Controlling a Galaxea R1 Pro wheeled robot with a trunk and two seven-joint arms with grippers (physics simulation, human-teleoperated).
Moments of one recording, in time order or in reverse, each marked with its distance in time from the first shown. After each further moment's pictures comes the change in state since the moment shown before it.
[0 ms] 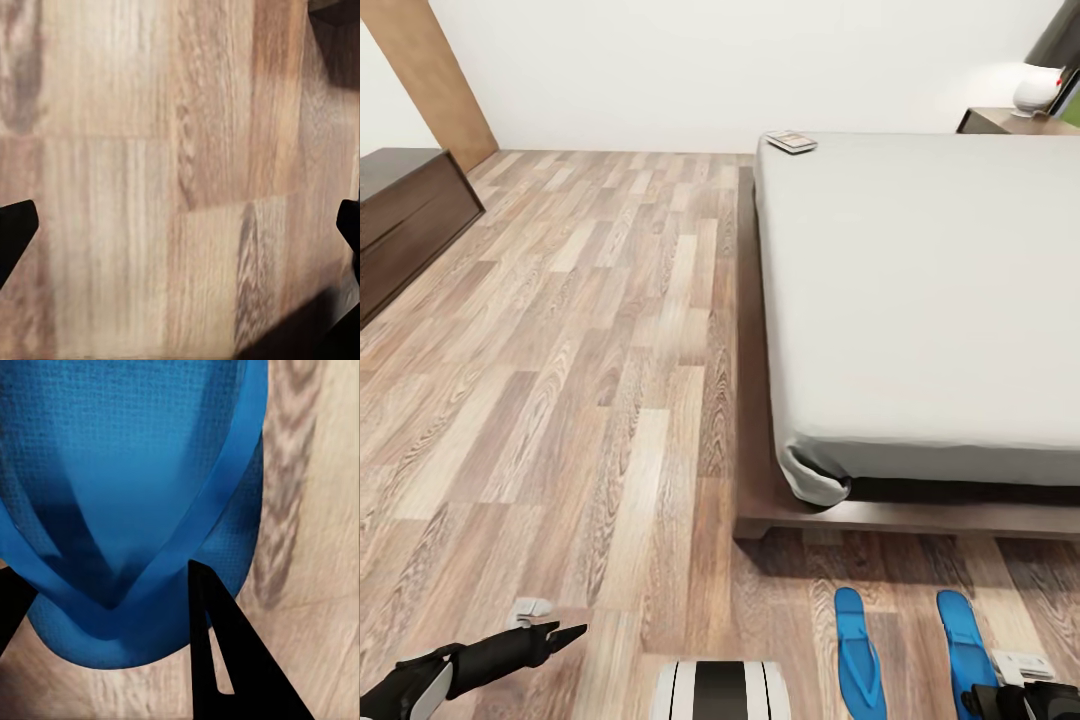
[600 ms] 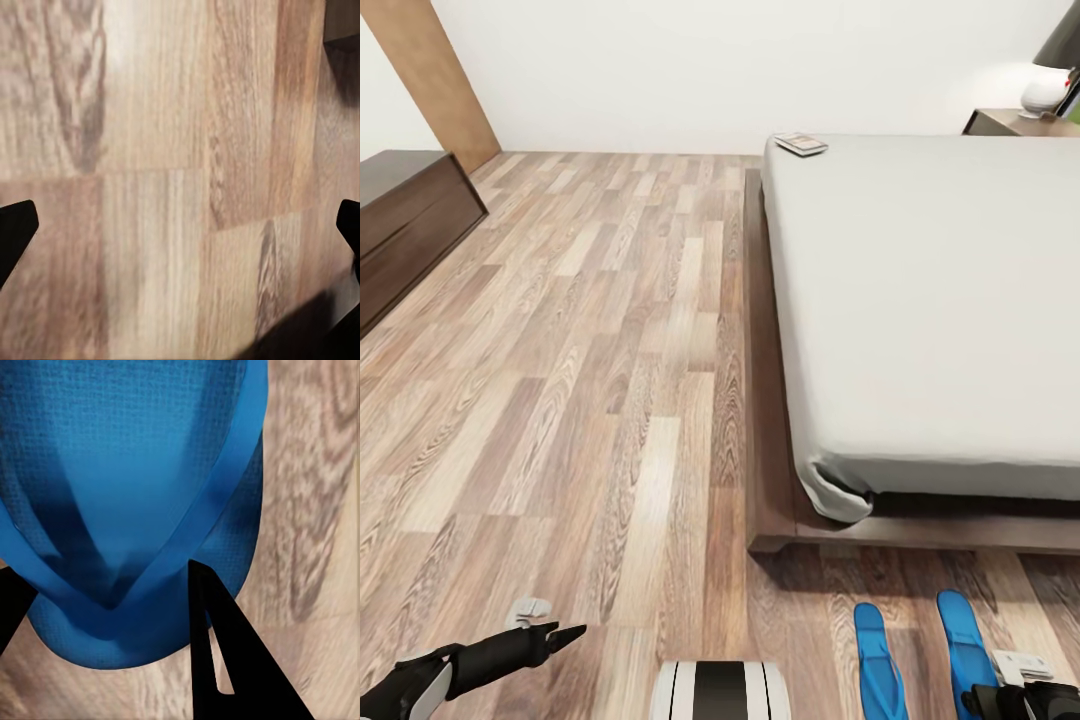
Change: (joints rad) left arm 0.000 0.001 -0.001 0.002 0.001 0.000 0.002; right arm 0.000 0.000 0.000 -0.001 0.000 0.001 0.000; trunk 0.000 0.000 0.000
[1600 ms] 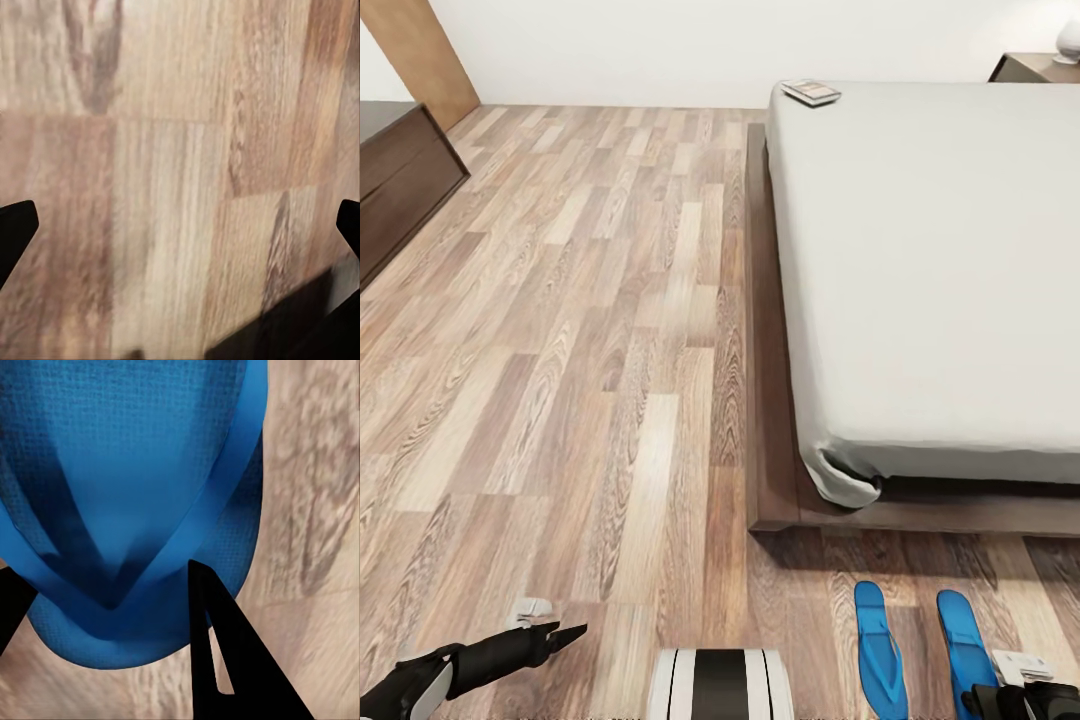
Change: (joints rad) left arm 0.000 -0.001 0.001 -0.001 0.000 0.002 -0.005; right arm 0.000 0.000 0.000 0.000 0.000 0.000 0.000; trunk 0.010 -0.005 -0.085
